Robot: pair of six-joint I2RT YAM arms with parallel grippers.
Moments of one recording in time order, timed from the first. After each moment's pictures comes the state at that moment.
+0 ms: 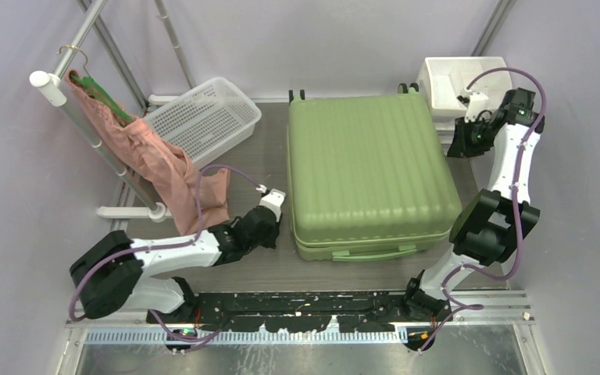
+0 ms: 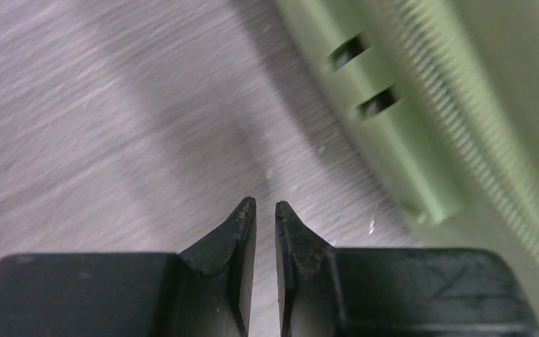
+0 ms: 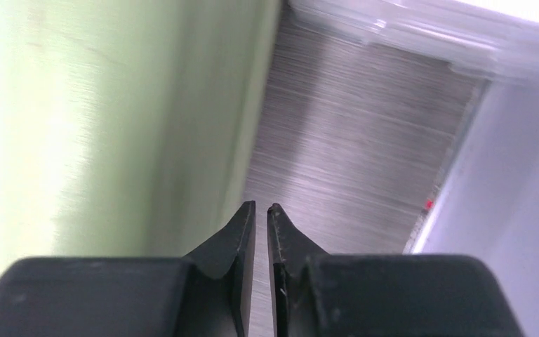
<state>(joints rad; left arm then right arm) -0.96 1.25 0.55 -0.06 -0.33 -0.41 -0.48 1.71 1.71 -1.07 -0.47 -0.59</state>
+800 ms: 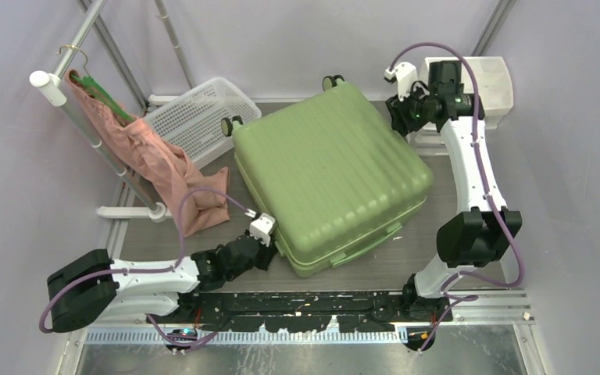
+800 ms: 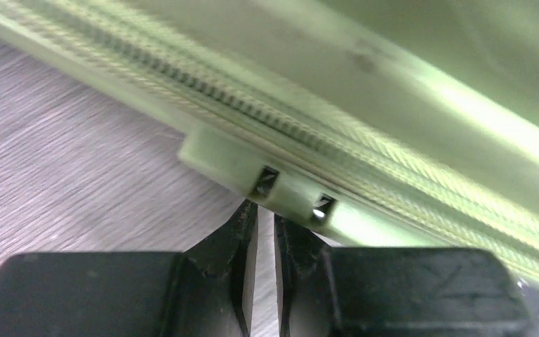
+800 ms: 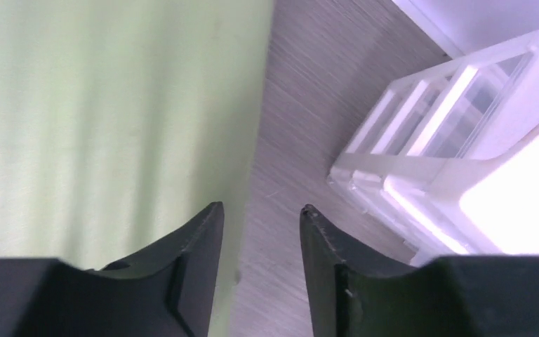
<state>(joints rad) -1.09 1.07 0.24 0.28 -0.34 -0.38 0.02 1.64 1.75 -0.90 -0.29 -0.61</state>
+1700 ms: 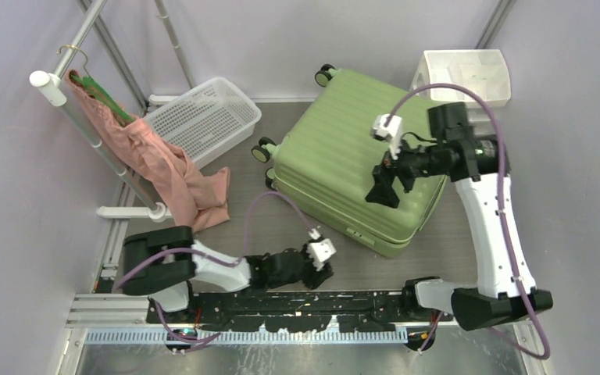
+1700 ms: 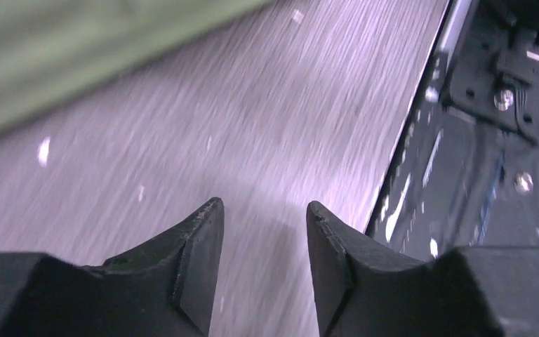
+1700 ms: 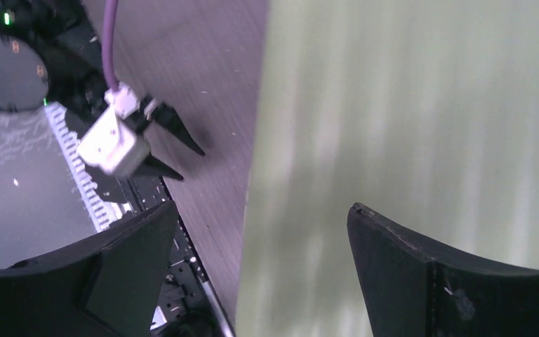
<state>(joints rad) -1.35 1.71 0.61 0.72 -0.19 -0.12 0.06 1.21 1.64 -1.42 -0.77 -0.74</state>
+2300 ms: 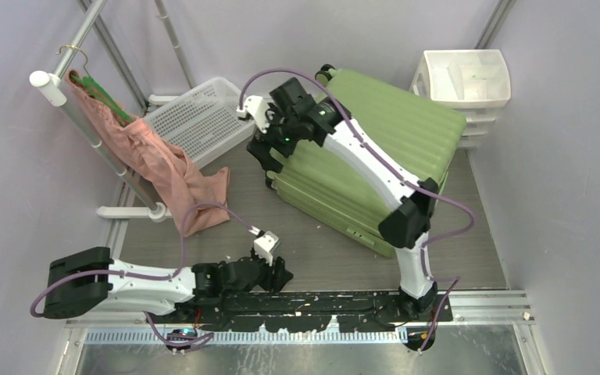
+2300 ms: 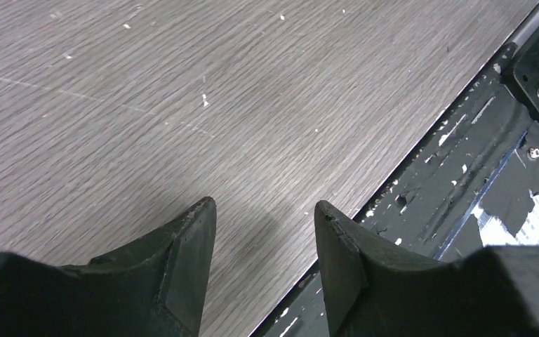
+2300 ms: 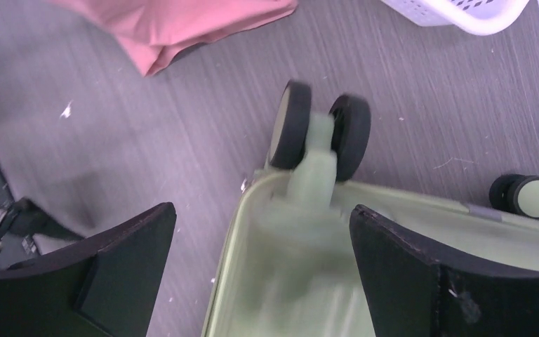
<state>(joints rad) -1.35 1.07 0.21 0.36 -0.36 -0.56 0.75 1.95 2.19 -1.04 -0.29 -0.42</state>
